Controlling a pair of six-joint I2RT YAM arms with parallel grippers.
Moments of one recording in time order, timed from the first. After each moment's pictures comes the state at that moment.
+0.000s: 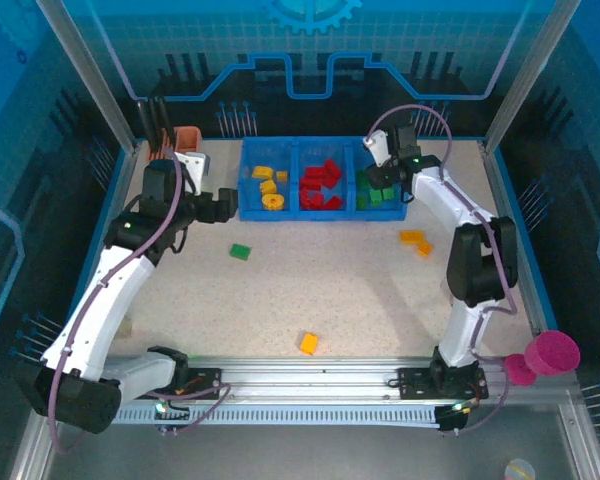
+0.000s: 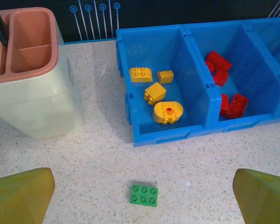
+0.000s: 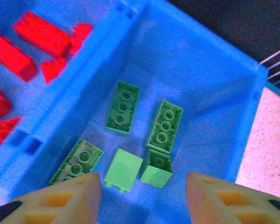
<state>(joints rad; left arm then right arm) -0.21 1.13 1.21 -0.68 -0.03 -0.12 0.22 1.86 1.56 -0.49 0.04 -0.36</state>
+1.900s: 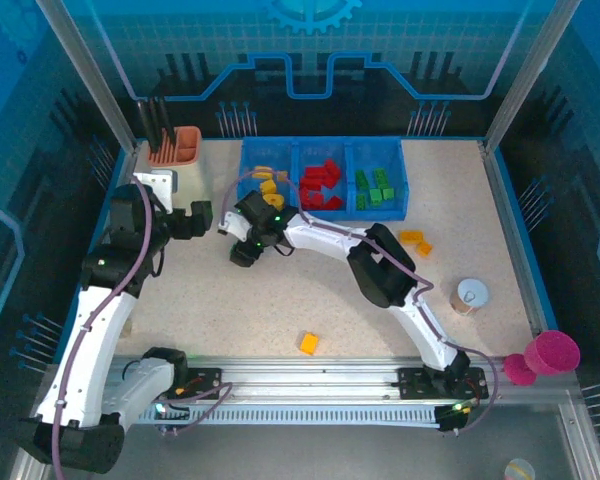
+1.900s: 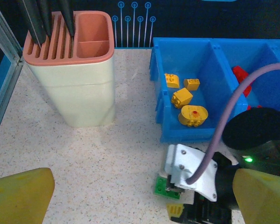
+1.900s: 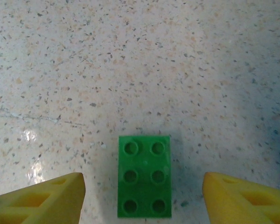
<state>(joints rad) -0.08 0.91 1.07 -0.69 -0.02 -0.11 0.88 2.37 1.93 -0.50 -0.18 -0.29</state>
